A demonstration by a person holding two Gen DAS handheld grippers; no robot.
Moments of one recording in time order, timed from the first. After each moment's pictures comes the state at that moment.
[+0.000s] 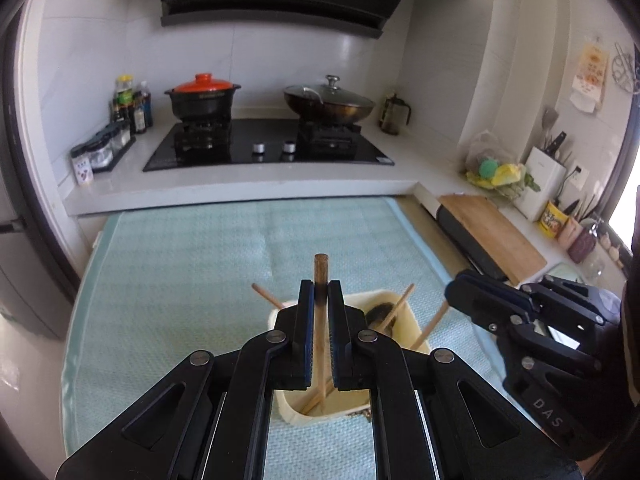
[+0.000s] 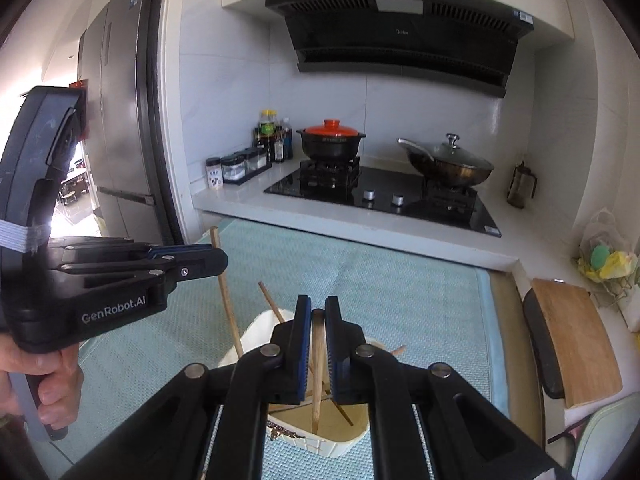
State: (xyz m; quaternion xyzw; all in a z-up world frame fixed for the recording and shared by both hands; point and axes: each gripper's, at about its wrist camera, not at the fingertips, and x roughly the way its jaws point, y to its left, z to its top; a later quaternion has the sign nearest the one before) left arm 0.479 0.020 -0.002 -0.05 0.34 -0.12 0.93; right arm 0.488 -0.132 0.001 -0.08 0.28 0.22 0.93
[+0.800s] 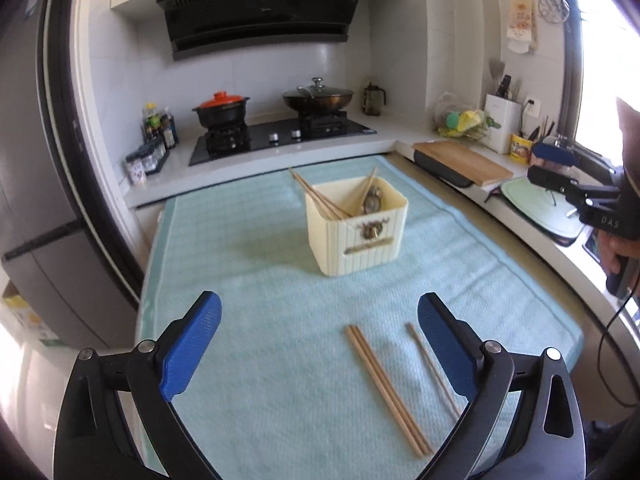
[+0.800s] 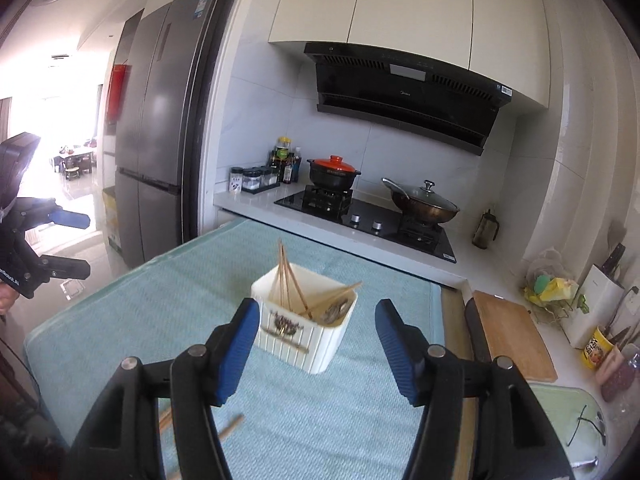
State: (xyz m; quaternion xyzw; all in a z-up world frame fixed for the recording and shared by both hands) left arm 0.214 0.076 -0.011 0.04 0.31 -0.12 0.94; right arm 0.261 -0.200 0.023 -0.15 0.19 0.21 0.95
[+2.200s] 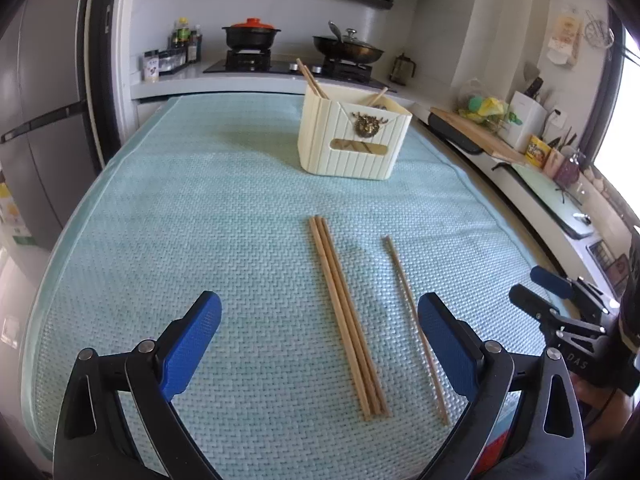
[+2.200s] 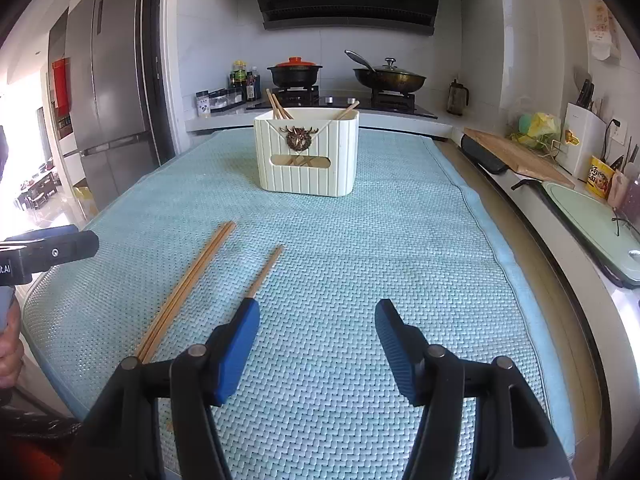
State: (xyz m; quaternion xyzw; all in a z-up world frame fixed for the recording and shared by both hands) left arm 0.174 0.050 -0.127 -0.07 0.37 -0.08 0.92; right arm 0.185 -0.207 -0.151 -0.05 0.33 0.13 0.93
